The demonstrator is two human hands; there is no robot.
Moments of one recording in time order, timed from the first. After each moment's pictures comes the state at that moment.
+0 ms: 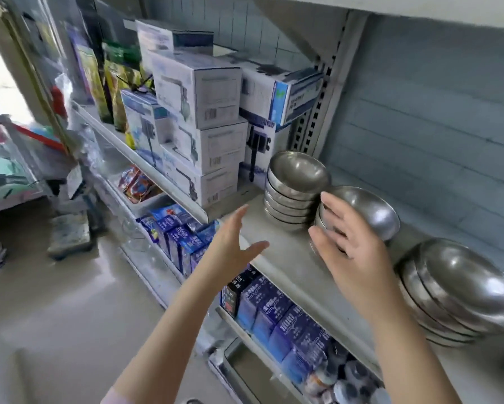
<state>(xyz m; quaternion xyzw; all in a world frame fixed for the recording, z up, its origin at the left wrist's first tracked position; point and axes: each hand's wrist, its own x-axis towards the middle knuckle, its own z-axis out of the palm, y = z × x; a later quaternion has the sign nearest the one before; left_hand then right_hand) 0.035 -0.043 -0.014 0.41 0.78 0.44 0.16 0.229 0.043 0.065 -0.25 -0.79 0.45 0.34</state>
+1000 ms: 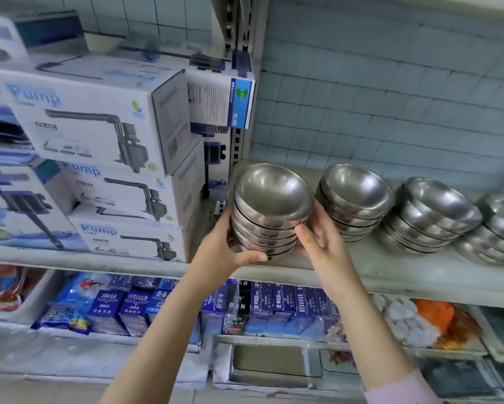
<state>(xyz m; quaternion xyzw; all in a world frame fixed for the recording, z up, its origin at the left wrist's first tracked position) -0.101 0.007 -0.015 0.60 0.54 0.44 0.39 0.099 0.002 0.018 -0.45 -0.60 0.46 0.48</state>
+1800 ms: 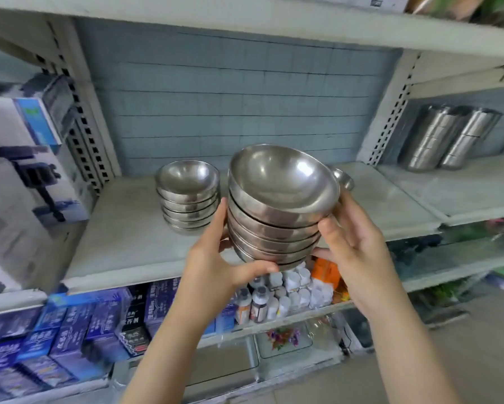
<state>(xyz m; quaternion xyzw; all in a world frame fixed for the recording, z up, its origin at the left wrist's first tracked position) 0.138 -0.090 0.061 0.67 0.41 0.47 0.39 0.334 -0.136 0.097 -0.50 -0.56 0.32 0.58</state>
